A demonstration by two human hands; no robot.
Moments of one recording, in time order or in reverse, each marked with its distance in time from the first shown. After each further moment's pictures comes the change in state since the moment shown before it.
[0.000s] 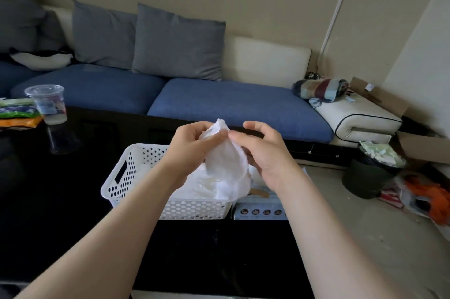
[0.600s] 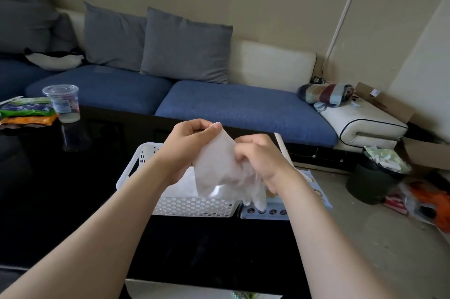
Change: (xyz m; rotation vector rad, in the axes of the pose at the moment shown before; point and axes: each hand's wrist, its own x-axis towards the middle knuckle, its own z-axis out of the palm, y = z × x) left_hand -0.012 0.016 -0.027 -0.108 0.009 -0.084; right_hand -0.020 -0.005 0.016 -0.340 -0.227 -0.110
